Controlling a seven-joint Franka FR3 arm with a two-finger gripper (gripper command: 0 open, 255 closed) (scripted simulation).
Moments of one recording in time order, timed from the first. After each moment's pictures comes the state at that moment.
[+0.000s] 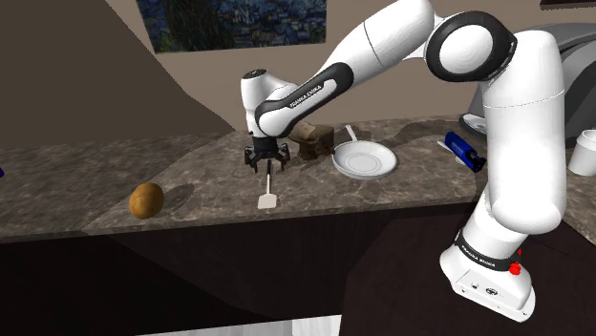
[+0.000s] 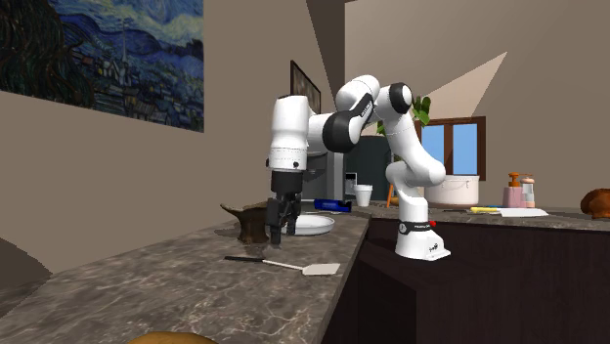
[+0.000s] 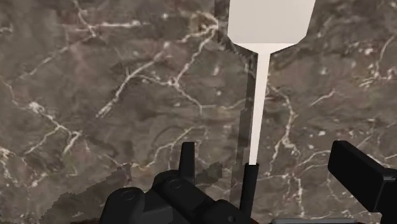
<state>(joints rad) 0.09 0.43 0.27 -1.75 -0.21 2.19 1.18</state>
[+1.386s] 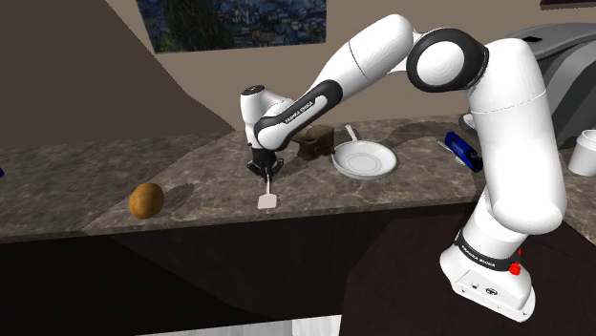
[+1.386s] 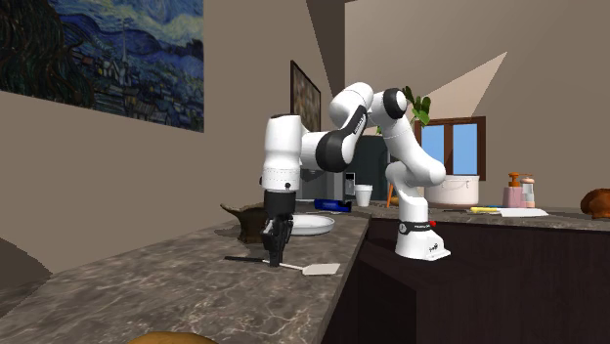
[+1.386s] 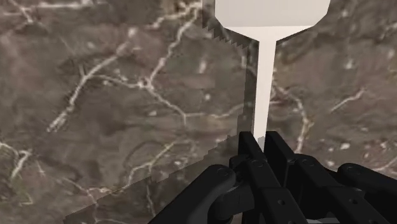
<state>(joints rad) 0.11 0.54 0.25 -1.70 -0.24 2.25 1.21</state>
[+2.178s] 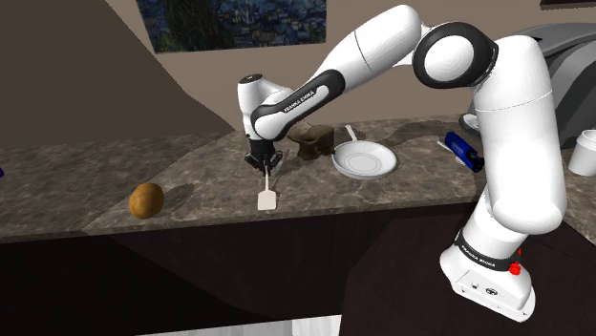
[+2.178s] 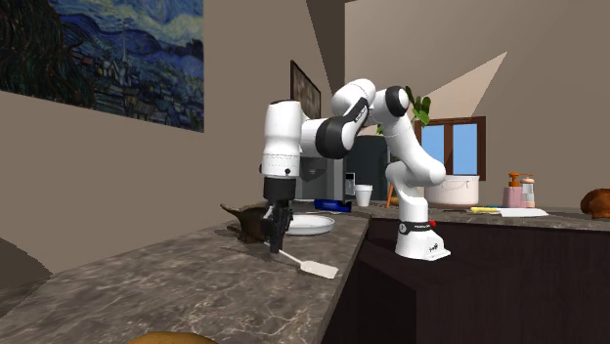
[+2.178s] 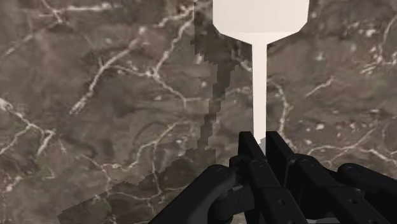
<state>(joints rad) 0.10 0.50 0.26 -1.68 -0.22 2.19 1.20</state>
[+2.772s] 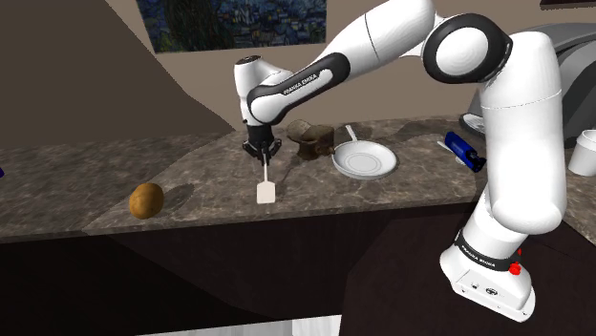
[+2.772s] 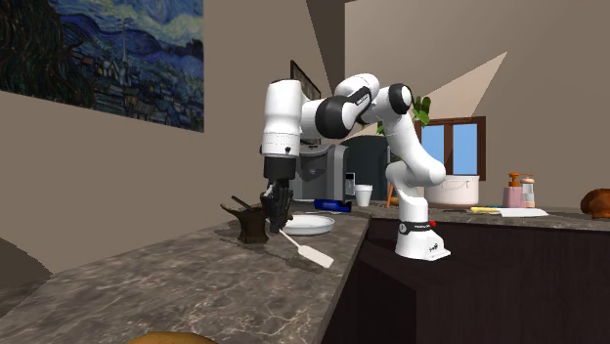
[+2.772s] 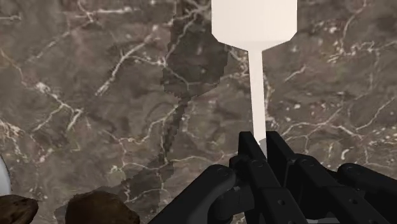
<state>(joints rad) 0.10 0.45 0.27 -1.63 -0.20 2.09 1.18</state>
